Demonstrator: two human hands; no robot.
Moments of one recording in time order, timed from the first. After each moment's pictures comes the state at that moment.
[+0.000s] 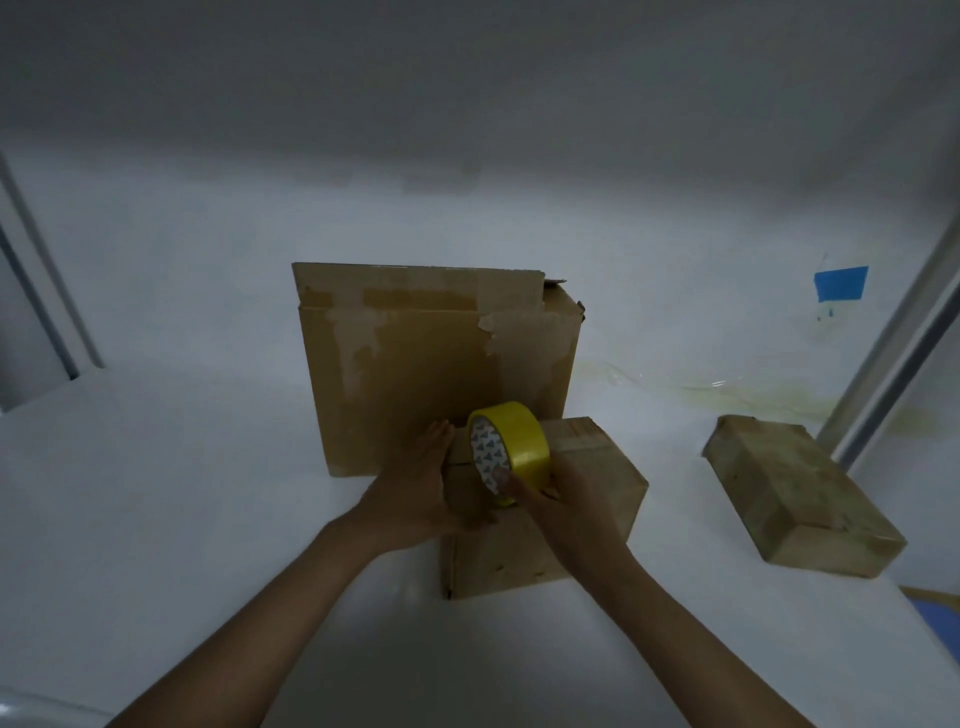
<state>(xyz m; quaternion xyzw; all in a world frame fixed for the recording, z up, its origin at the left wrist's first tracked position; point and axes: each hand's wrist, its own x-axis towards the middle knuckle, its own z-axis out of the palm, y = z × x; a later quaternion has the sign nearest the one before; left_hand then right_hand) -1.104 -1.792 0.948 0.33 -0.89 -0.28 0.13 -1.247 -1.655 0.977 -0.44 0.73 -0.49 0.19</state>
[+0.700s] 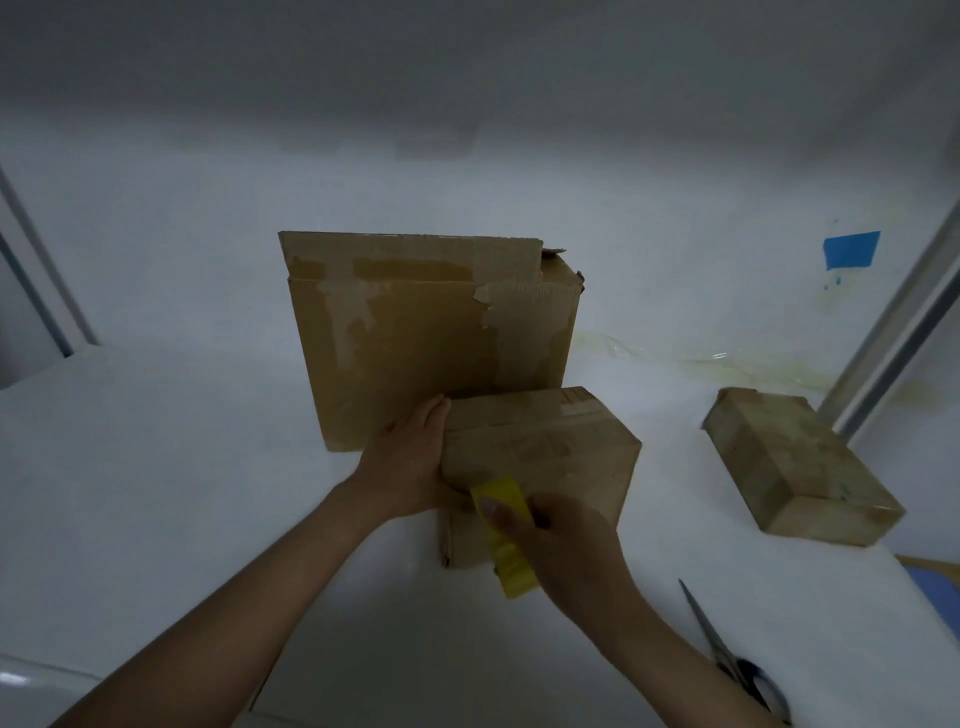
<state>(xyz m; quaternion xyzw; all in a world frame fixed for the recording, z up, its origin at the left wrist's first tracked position) -1.112 -1.801 0.948 0.35 -0.93 -0.08 0.09 -1.223 -1.612 0.968 -0.45 0.78 -0.39 0.21</state>
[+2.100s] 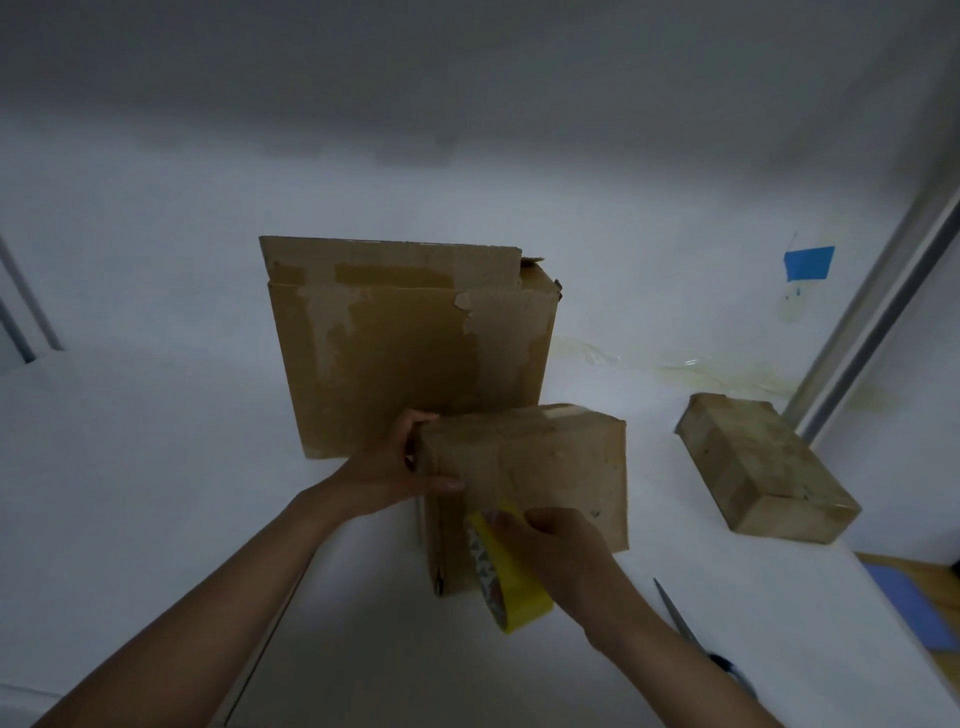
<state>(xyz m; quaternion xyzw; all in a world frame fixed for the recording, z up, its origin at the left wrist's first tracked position) -1.104 -1.815 0.932 0.30 -0.83 -0.45 0.16 -1.227 -1.597 0.989 -0.35 0.74 -0.44 0.37</state>
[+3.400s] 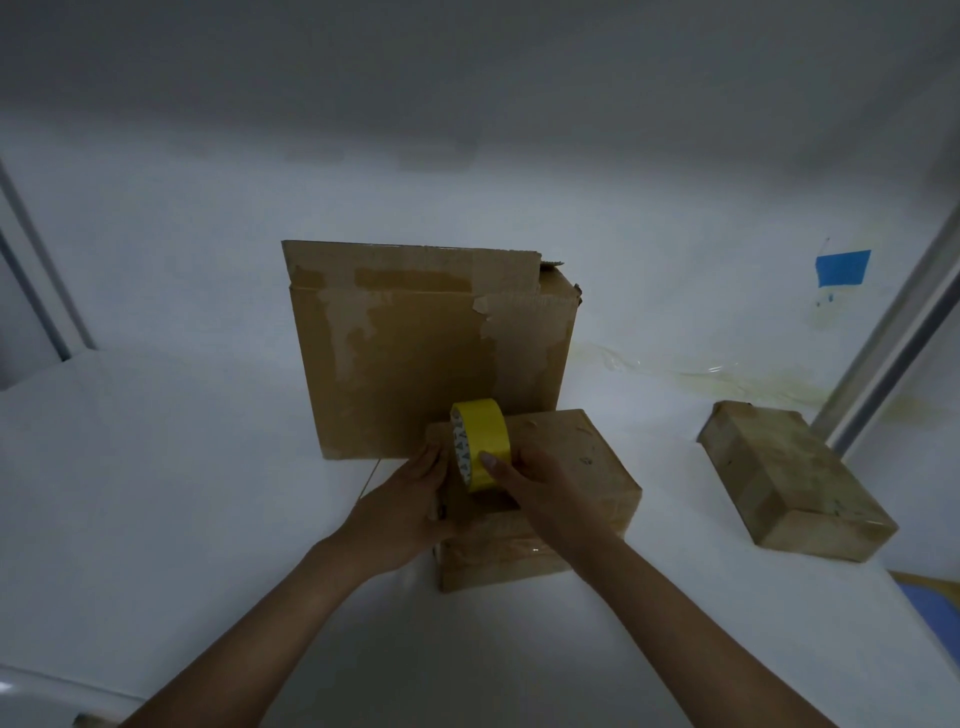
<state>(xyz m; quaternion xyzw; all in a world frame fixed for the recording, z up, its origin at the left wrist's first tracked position) -1.090 -1.769 0.936 0.34 -0.91 -0.22 0.05 -1.246 -1.662 0.972 -0.46 0.70 -0.47 0.29</state>
